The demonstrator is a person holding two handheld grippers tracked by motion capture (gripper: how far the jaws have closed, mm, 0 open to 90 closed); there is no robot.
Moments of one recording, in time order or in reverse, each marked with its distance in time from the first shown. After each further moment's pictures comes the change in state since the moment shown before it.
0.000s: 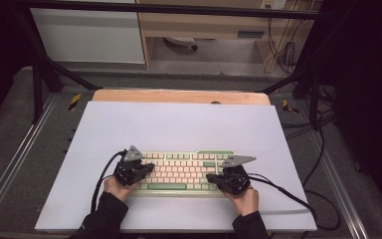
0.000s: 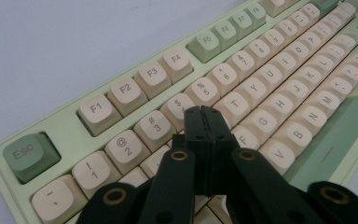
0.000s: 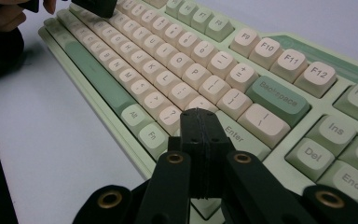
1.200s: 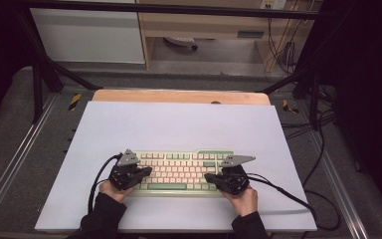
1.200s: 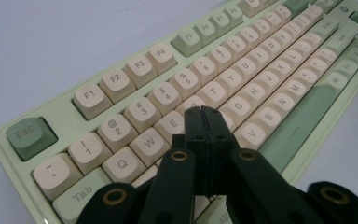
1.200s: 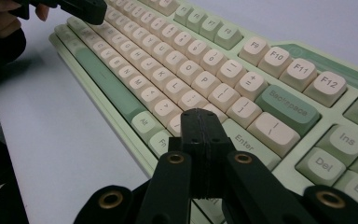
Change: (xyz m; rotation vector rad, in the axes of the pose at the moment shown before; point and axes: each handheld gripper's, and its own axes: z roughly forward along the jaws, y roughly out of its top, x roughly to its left) left arm -0.004 -0.008 -0.018 -0.023 -0.037 0.006; right arm 0.004 0.004 0.000 -0.014 0.017 0.000
